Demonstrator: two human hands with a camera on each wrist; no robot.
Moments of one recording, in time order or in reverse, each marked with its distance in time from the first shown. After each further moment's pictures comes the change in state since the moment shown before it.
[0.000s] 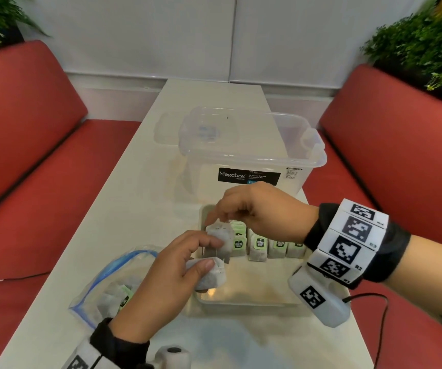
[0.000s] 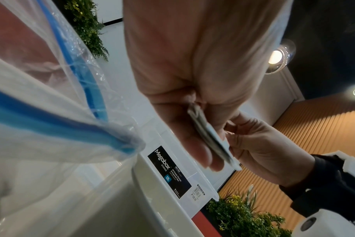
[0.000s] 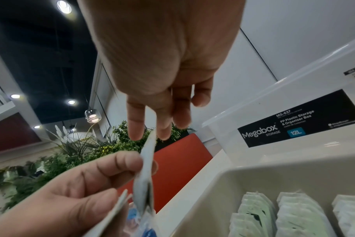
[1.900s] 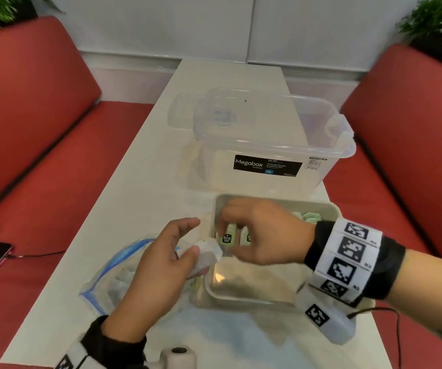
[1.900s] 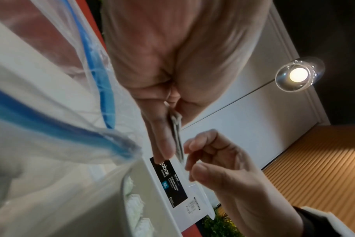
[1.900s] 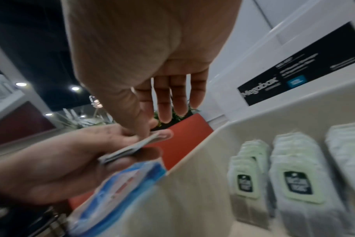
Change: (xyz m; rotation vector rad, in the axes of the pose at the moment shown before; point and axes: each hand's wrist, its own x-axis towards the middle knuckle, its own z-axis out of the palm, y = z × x) left_hand -0.005 -0.018 -0.006 -0.376 0.205 -0.331; right_hand 0.004 0.010 0.044 -0.042 0.004 -0.099
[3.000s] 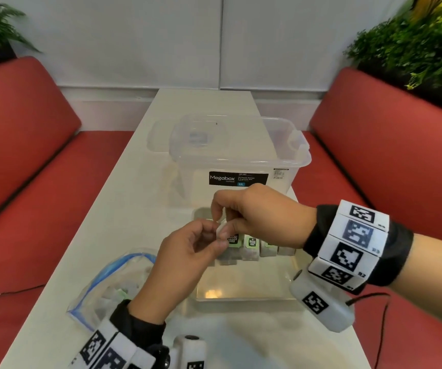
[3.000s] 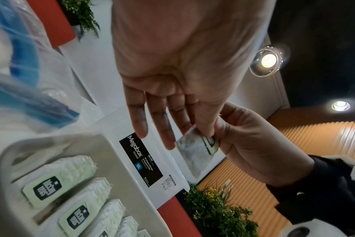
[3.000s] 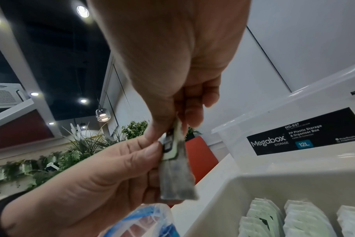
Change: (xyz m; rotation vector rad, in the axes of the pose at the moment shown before) left_hand 0.002 0.041 0.043 0.152 -0.131 0.223; right_hand -0.019 -0.028 -0.055 -0.039 0.000 0.193
